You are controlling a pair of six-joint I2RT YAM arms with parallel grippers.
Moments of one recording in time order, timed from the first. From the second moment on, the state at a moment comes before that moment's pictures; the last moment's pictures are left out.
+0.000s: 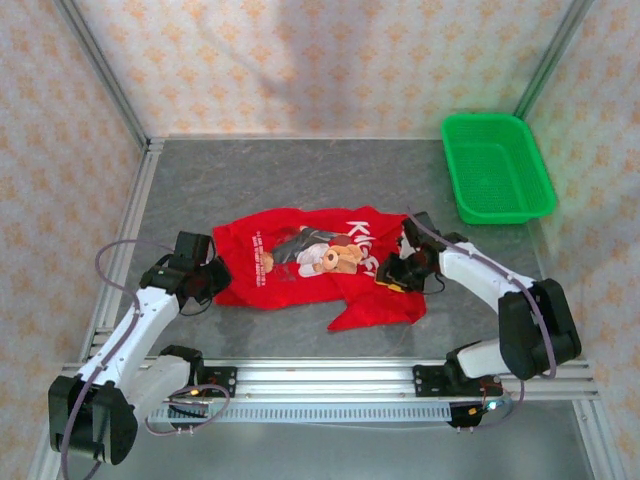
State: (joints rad) left arm -0.12 0.94 0.61 -0.74 0.10 -0.80; right arm 0.36 1.39 0.77 -0.67 -0.41 0.60
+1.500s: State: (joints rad) left arm -0.12 0.89 0.58 -0.75 0.10 -0.80; right arm 0.43 1.33 0.77 -0.66 -0.35 0.53
